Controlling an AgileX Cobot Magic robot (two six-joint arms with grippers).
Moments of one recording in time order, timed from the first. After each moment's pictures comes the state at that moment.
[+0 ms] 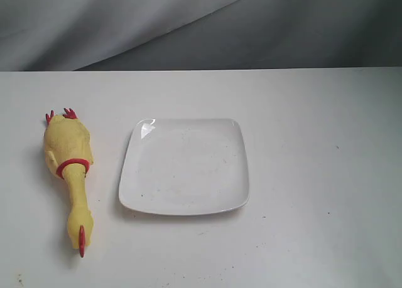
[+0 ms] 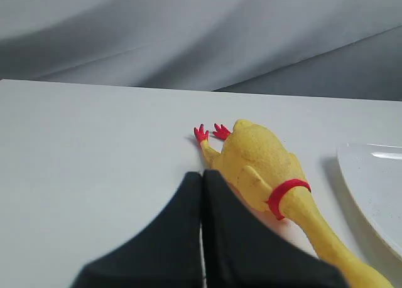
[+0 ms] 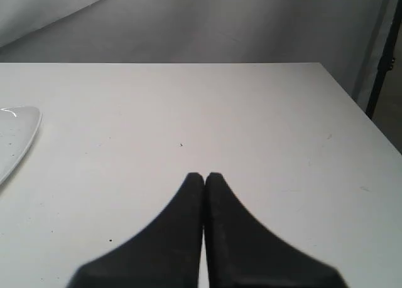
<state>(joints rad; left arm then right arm) 0.15 0.00 0.00 0.13 0.28 -0.17 -0.05 0.00 0.00 0.01 0.34 -0.02</state>
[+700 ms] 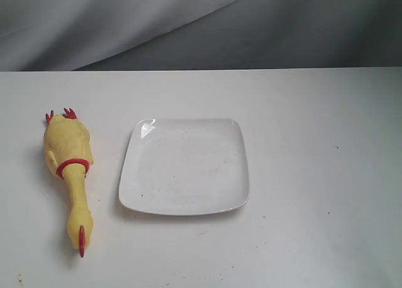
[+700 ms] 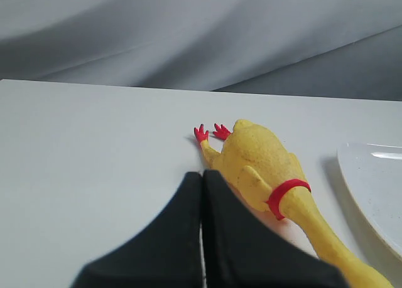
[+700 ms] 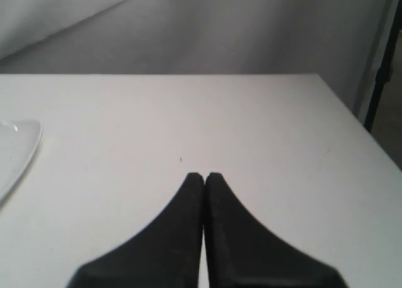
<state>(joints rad) 0.15 0.00 0.00 0.13 0.28 -0.17 -0.05 0.00 0.00 0.01 0.30 -0.02</state>
